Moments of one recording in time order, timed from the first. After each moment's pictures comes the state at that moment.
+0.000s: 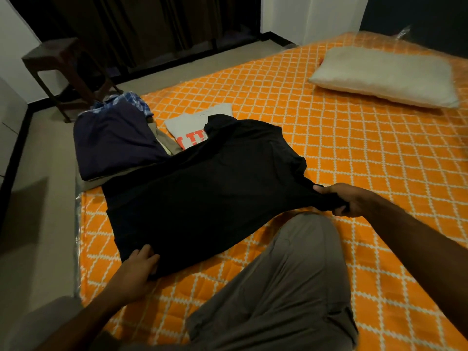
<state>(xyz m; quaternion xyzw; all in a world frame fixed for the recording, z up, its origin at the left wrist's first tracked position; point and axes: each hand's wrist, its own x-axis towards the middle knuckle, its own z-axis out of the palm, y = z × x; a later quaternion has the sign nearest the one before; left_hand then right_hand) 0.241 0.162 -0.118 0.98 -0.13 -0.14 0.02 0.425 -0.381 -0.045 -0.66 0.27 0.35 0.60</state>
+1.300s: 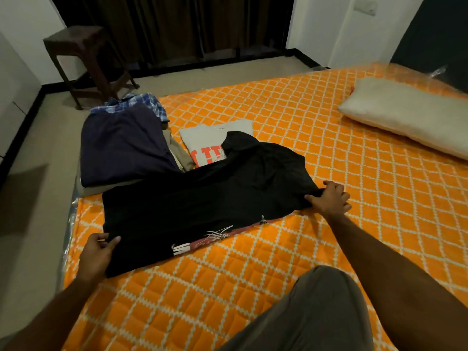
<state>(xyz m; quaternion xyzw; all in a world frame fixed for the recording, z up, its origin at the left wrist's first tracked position) 0.331 0.248 -0.137 0.79 0.40 0.03 0.47 0.567 -0.302 -0.119 -0.95 0.19 0.05 0.26</state>
